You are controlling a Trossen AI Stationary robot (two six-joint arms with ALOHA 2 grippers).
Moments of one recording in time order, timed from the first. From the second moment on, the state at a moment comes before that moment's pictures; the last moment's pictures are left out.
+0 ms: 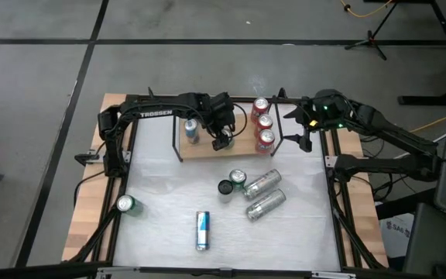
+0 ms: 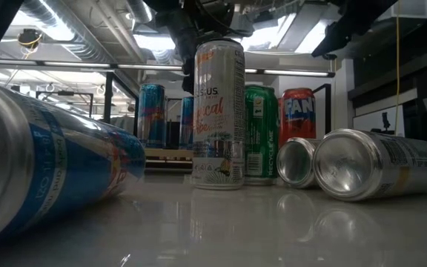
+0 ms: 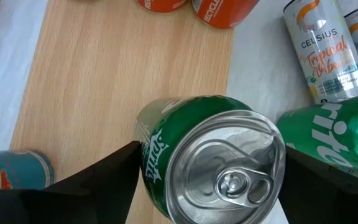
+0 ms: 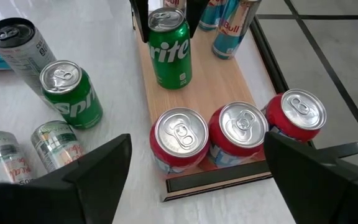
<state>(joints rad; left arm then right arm) 0.32 1.87 1.63 -0.85 0.14 -0.02 -0.46 0.92 1.04 -0.80 -0.23 -0.32</state>
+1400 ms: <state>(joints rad) 0.33 1.78 1.63 -0.80 0.13 -0.02 -0.46 0.92 1.04 -0.78 -0.23 -0.31</state>
